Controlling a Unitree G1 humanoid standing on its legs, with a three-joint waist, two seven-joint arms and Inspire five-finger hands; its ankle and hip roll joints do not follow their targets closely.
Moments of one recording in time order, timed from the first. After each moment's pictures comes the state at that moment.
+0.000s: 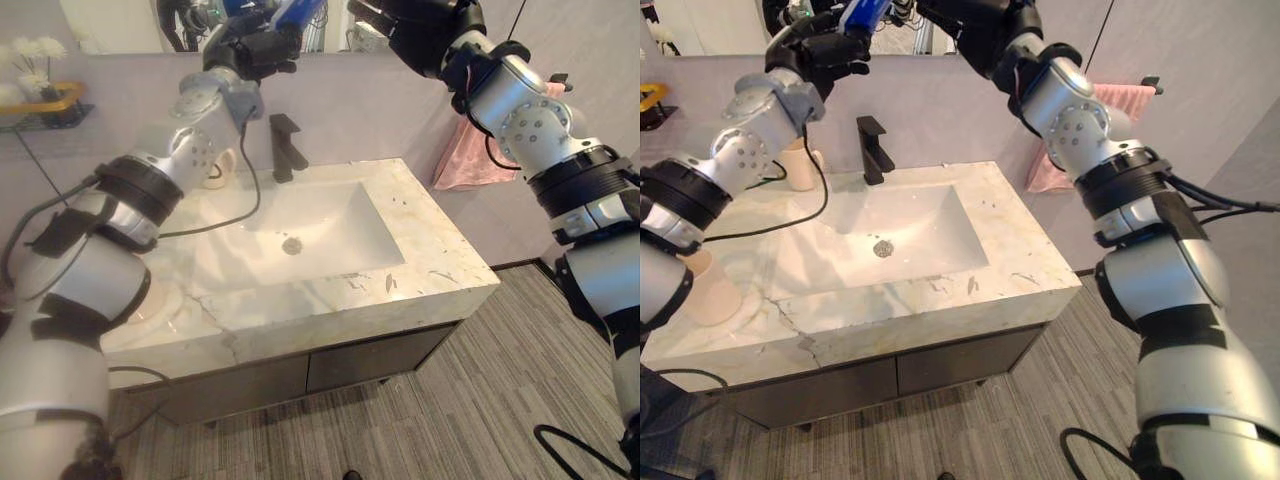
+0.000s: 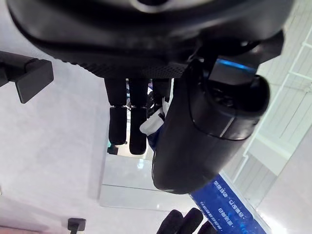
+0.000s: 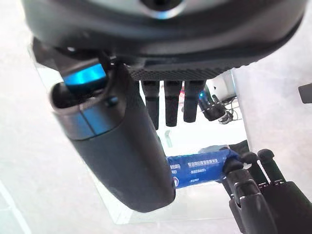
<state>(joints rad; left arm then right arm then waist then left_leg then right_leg) -1.50 0.72 -0.82 0.67 -1.33 0.04 0.32 -1.51 -0.70 0.61 0.65 1.44 0.12 0.00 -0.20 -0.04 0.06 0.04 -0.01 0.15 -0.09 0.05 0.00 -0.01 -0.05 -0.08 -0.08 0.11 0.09</state>
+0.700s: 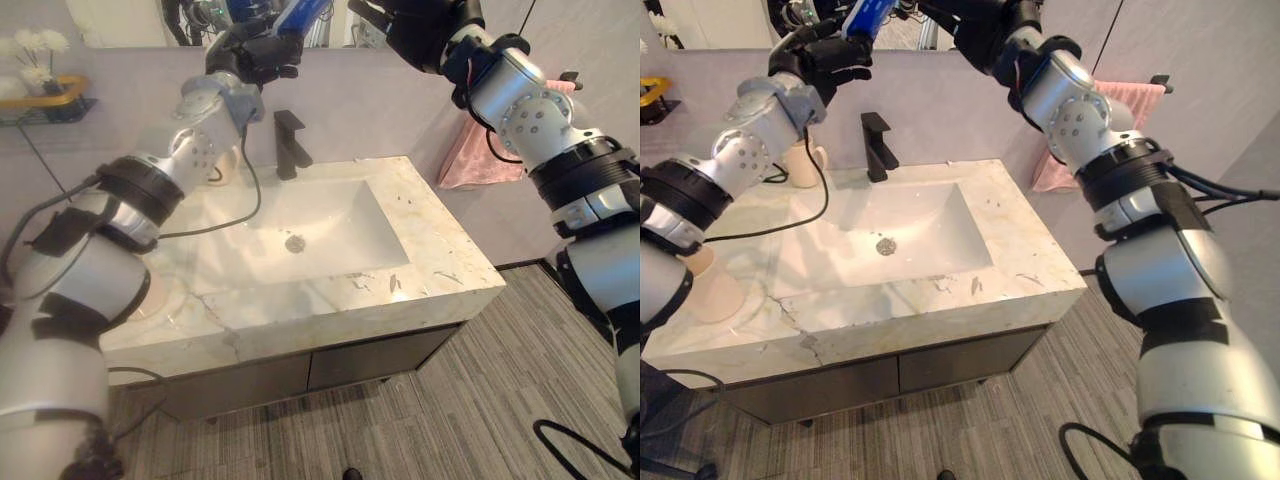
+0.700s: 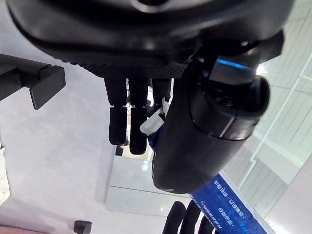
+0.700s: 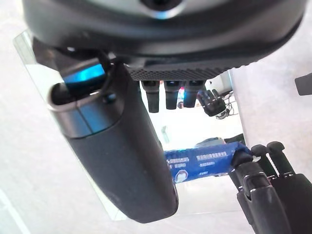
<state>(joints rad) -1.50 0.73 -0.85 0.69 -1.37 0.04 0.30 -1.56 -0.70 0.65 0.71 1.48 0.12 0.04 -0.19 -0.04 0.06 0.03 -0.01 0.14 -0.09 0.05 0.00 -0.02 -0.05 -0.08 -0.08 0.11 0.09</state>
